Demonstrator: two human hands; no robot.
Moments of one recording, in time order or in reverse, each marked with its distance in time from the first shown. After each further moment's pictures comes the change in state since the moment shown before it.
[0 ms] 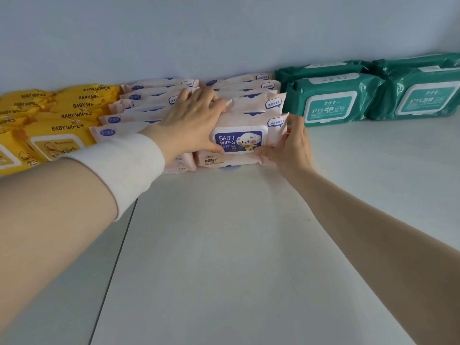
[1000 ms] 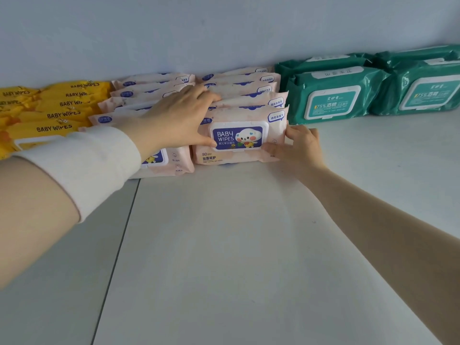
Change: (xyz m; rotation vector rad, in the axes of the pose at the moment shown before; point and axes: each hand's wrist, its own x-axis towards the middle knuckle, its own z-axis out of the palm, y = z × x) left_hand 0.001 -0.020 0.002 -0.213 -0.075 -0.010; right_hand 0.010 0.014 -0.007 -0.244 -0.121 0.001
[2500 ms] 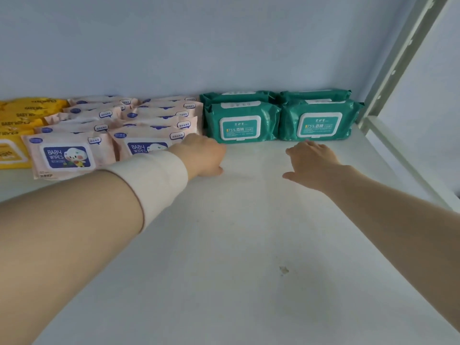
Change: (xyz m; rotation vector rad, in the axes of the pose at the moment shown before) left_hand 0.063 0.207 -0.022 0.240 -0.290 -0.082; right_hand -0.016 0.094 -0.195 -0.941 -0.293 -0.194
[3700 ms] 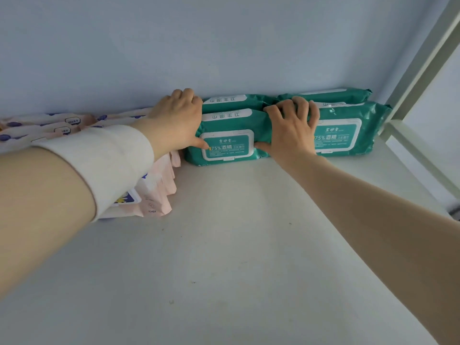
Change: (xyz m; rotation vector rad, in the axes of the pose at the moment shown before) left_hand 0.115 -0.060 -0.013 -0.085 0.187 -0.096; right_hand 0.136 0.001 0.012 0.289 0.456 0.106
